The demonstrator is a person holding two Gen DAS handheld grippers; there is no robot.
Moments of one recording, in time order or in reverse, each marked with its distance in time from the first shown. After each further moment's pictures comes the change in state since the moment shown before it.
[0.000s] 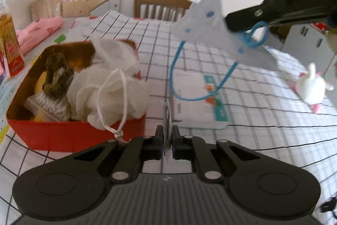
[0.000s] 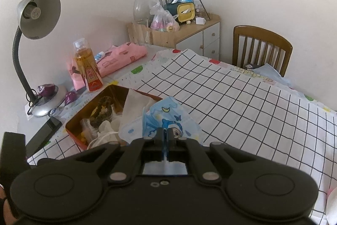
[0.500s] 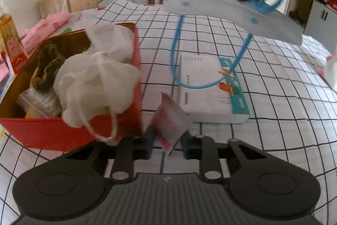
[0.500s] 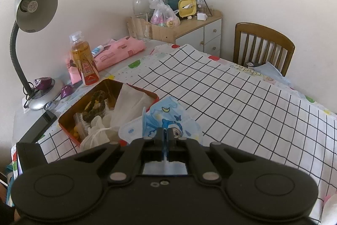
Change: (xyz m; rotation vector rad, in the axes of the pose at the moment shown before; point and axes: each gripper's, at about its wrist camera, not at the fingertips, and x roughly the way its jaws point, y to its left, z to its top) left arm 0.046 -0.020 -0.006 0.018 0.067 0.158; right arm 0.014 -0.012 0.001 -0.031 0.031 0.006
